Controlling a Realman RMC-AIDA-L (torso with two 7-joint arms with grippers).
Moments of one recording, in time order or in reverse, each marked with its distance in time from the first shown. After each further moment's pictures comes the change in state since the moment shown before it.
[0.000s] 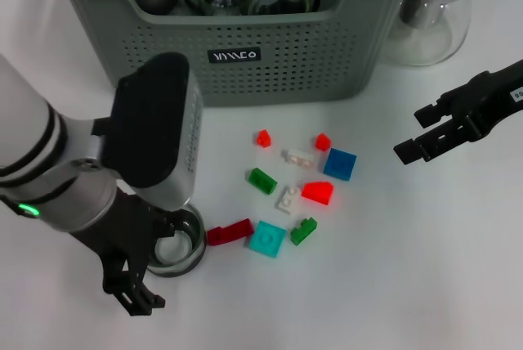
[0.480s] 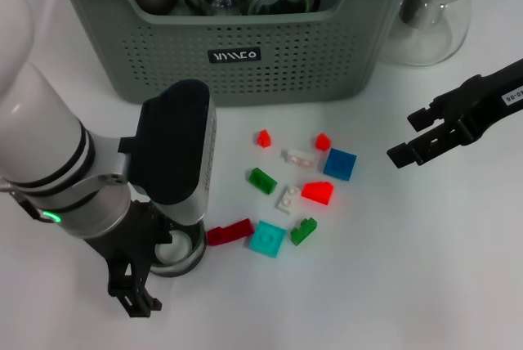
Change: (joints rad) left arm -0.022 0.000 0.076 -0.127 0.060 -0.101 0.002; right arm 0.004 0.008 -0.011 0.015 0.000 0.013 -0.001
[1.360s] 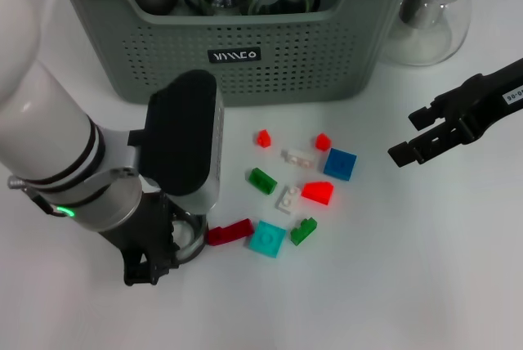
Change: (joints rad) left arm 0.004 0.000 0.014 0.005 -0.015 -0.055 -0.040; right arm 0.000 -0.002 0.001 0.000 -0.001 0.002 -0.001
